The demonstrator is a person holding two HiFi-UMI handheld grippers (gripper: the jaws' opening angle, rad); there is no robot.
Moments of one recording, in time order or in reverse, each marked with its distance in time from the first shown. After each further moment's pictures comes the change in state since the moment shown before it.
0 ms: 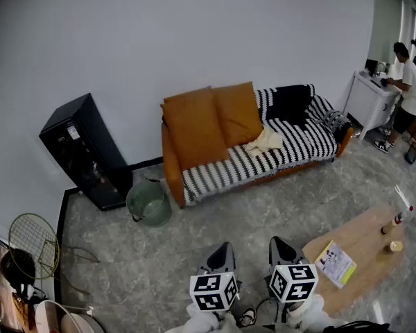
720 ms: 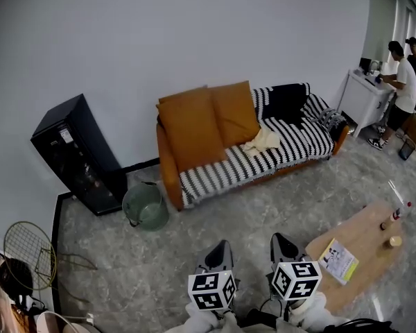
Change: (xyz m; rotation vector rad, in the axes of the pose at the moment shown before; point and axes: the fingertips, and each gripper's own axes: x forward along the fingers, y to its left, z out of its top) left arm 0.009 0.047 0.012 -0.001 -0.004 -0.030; right arm 0.026 0.025 0.006 0.015 -0.023 -0.039
